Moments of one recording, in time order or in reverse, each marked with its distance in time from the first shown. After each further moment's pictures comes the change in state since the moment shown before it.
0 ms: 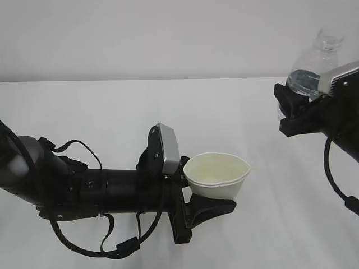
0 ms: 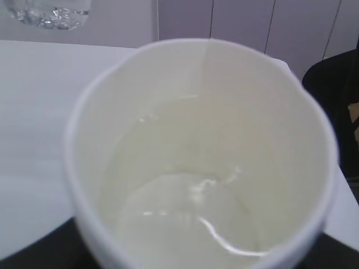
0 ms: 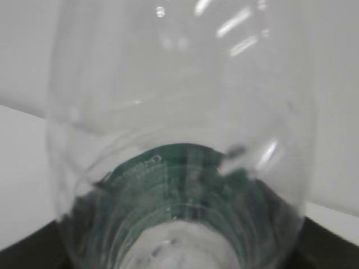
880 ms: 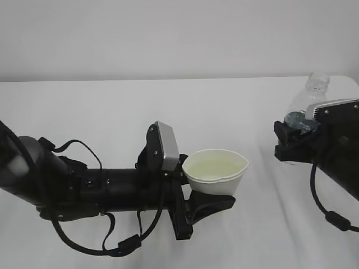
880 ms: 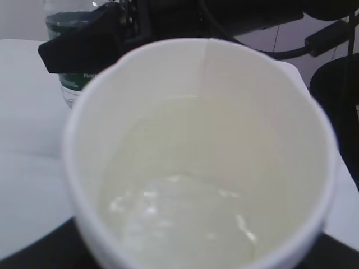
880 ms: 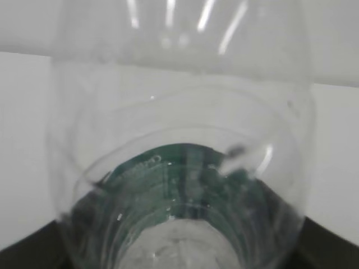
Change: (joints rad) left arm 0.000 0.000 0.000 -0.034 0.000 0.000; right arm 0.000 0.233 -0.012 0.122 -0.001 0.075
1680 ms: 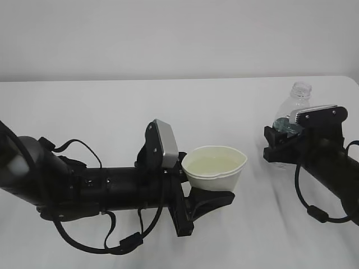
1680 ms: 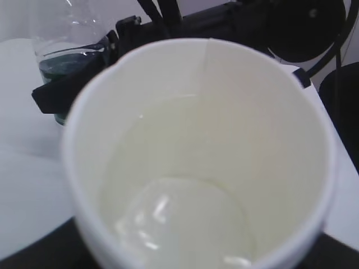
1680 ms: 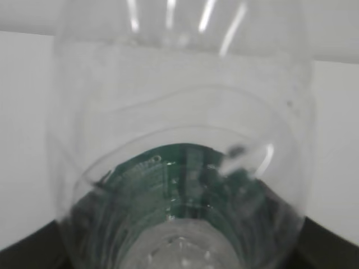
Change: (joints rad) left arm 0.000 0.000 0.000 -0.029 0.000 0.000; right arm 0.000 0.160 -0.118 0.004 -0.006 0.002
